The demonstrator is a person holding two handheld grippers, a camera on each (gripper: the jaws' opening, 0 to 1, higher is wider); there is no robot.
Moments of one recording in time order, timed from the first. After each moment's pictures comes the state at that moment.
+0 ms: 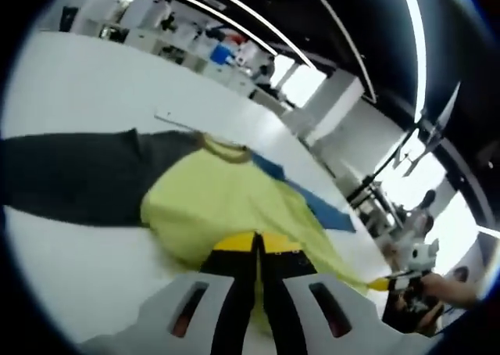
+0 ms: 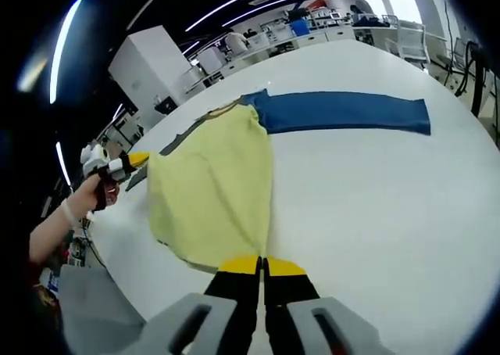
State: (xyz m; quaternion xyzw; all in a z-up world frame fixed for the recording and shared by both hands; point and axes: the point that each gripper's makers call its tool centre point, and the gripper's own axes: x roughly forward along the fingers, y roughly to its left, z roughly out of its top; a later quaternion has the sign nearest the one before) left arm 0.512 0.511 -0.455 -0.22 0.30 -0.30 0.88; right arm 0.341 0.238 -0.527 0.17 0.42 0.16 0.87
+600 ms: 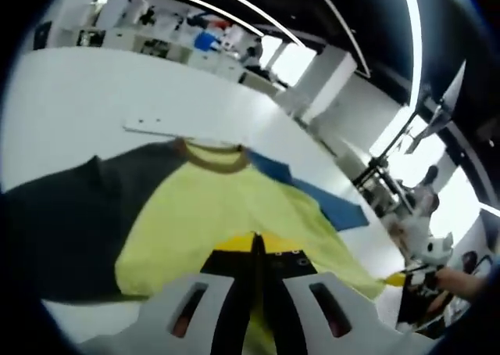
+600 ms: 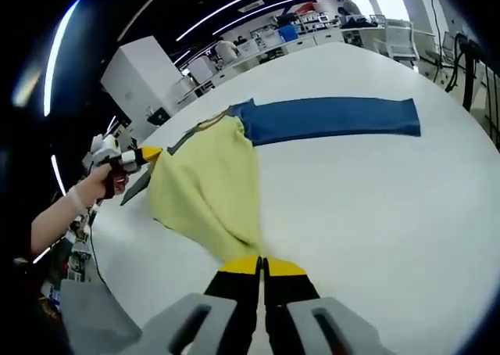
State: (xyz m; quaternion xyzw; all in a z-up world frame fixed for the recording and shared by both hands) left arm 0.570 0.483 -0.486 -0.16 0.33 -0.33 0.87; right arm 0.359 0.221 -0.531 0.19 0.41 0.13 0.88
